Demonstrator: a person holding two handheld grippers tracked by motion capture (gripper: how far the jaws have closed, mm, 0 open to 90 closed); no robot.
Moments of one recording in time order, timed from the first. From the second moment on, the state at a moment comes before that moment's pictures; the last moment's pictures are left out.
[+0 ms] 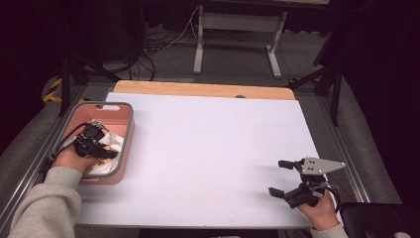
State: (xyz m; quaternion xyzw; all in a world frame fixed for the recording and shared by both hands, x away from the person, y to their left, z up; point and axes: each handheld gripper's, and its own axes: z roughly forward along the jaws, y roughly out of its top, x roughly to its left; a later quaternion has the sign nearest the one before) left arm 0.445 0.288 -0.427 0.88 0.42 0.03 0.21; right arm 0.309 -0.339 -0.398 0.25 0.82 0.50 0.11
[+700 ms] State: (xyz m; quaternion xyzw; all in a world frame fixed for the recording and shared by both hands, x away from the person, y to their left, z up) left arm 0.437 0.289 -0.404 0.87 0.43 0.10 0.23; right arm 0.310 -0.338 -0.398 0.25 0.82 0.50 0.11
